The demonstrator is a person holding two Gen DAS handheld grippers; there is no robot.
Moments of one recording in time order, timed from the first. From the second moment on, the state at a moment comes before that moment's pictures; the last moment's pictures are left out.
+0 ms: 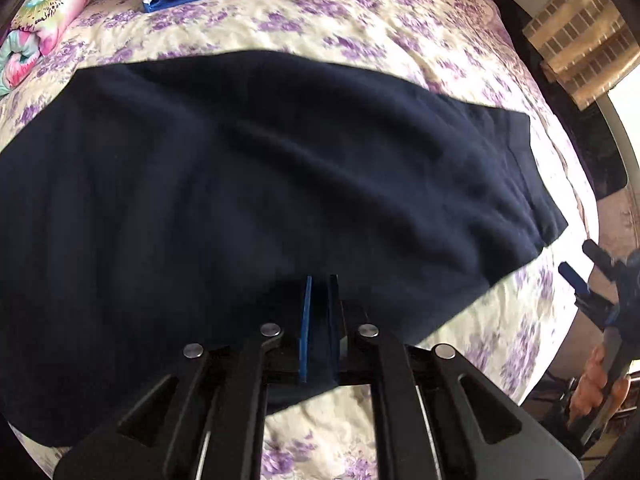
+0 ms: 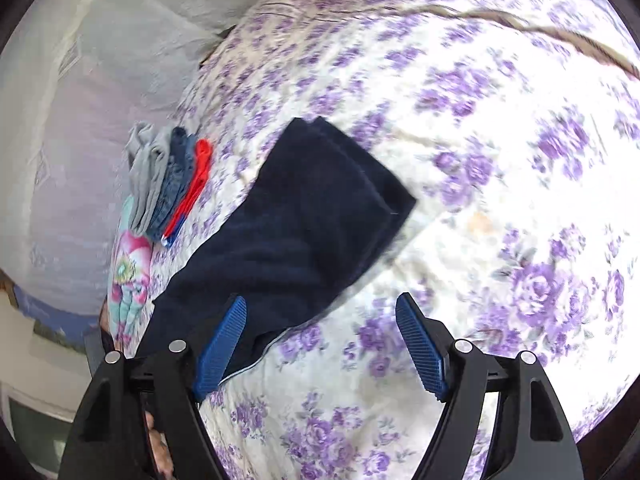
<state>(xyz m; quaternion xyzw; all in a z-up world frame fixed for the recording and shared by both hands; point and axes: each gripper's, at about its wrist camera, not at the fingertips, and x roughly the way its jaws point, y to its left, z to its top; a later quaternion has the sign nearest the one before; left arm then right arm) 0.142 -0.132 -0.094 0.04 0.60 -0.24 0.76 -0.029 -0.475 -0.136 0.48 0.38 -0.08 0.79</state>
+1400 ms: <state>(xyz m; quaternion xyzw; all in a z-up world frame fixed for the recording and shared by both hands) 0.108 -0.256 -0.098 0.06 0.53 -0.29 0.79 0.029 -0.493 -0.167 0.49 0.36 -0.03 0.80</state>
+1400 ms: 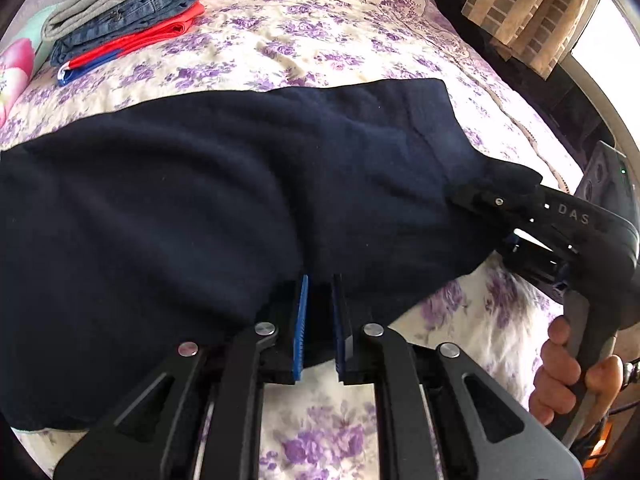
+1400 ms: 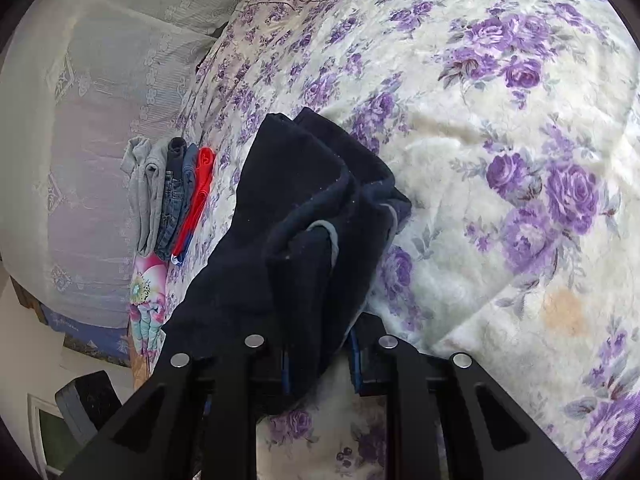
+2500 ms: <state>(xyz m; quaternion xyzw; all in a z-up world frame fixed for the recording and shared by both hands) 0.148 0.046 -0.106 -0.10 0.52 -0.14 0.84 0.126 -0.136 -0.103 -0.02 0.52 0.19 0.83</state>
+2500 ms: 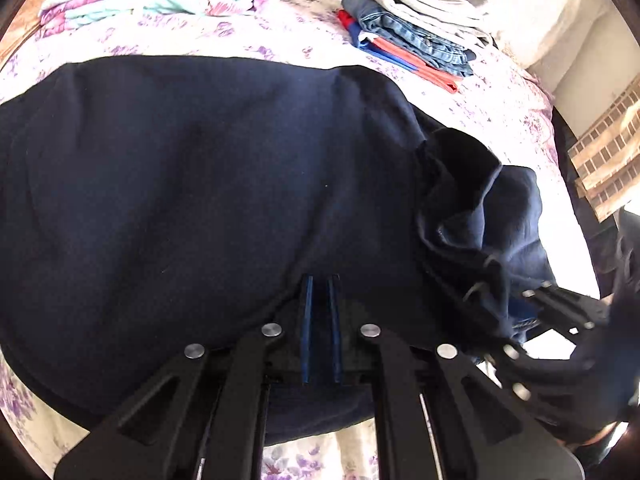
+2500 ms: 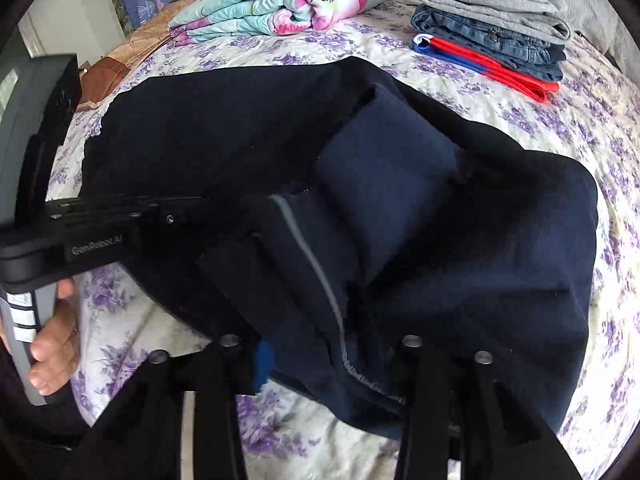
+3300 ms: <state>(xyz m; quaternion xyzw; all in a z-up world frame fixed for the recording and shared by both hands) 0.081 0.085 -0.041 -0.11 0.44 -0.13 0.88 0.201 -0.108 -0.097 0.01 0.51 0.10 0.86</state>
